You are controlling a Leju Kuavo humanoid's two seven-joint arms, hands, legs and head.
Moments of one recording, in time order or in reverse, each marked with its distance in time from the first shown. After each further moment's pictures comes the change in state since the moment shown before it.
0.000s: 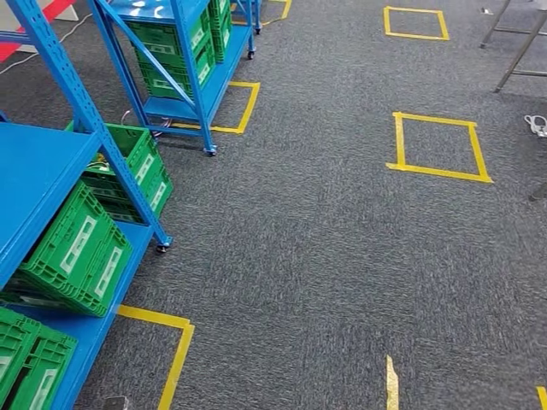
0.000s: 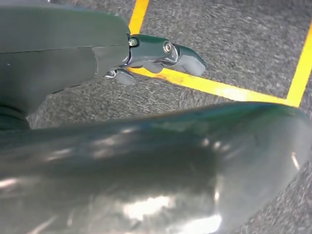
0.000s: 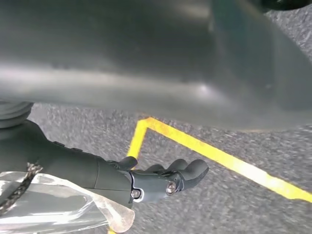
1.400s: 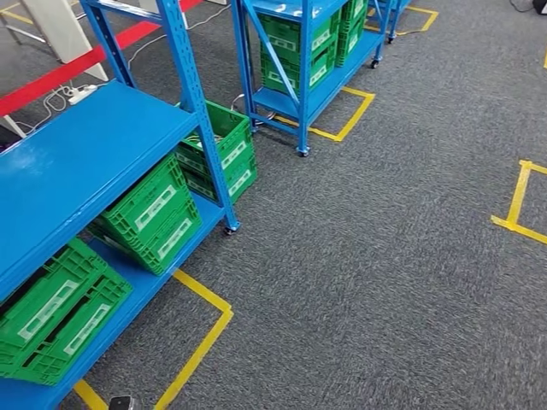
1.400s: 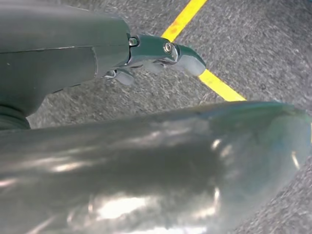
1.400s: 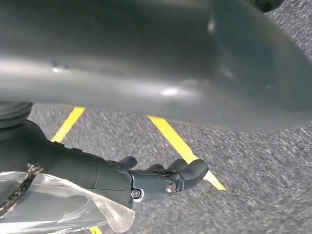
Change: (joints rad) left arm -0.005 -0.004 0.008 0.000 -0.013 -0.018 -0.009; right arm 0.020 0.000 0.073 -0.016 -0.054 0.002 0.017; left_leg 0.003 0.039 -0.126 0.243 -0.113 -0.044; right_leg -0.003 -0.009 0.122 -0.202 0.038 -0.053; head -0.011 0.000
